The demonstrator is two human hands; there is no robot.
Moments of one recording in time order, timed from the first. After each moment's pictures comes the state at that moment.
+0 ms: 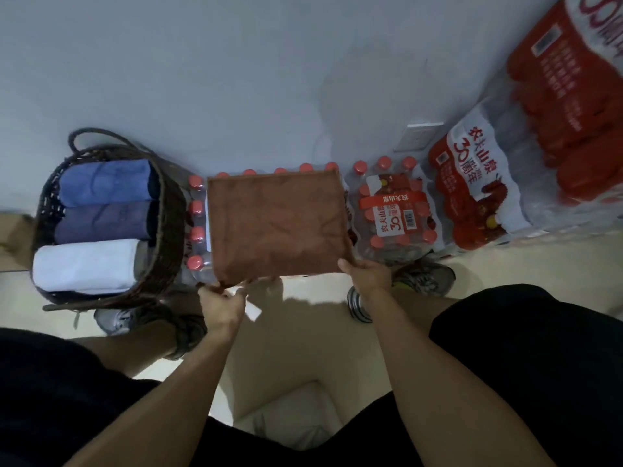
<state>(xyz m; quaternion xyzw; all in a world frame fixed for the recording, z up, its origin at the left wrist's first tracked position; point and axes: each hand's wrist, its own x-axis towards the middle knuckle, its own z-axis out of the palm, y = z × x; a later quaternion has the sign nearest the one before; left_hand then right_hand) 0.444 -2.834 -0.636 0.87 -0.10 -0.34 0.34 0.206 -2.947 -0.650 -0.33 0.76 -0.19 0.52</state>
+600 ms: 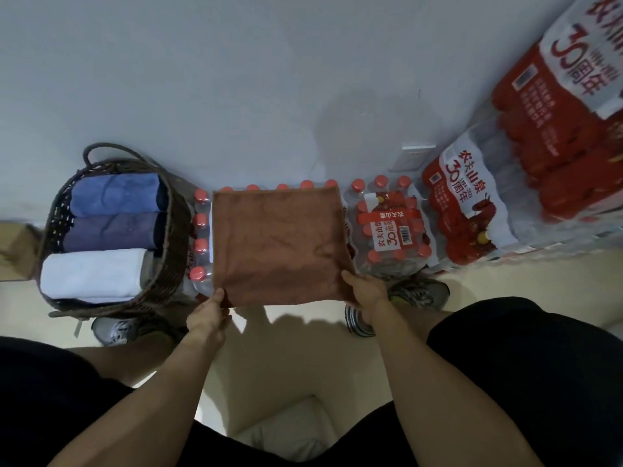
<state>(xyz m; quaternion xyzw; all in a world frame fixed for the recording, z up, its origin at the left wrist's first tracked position) 0.477 -2.840 -0.646 0.73 0.18 -0.47 0.46 0.205 -2.950 -0.640 -0.22 0.72 -0.20 0.62</state>
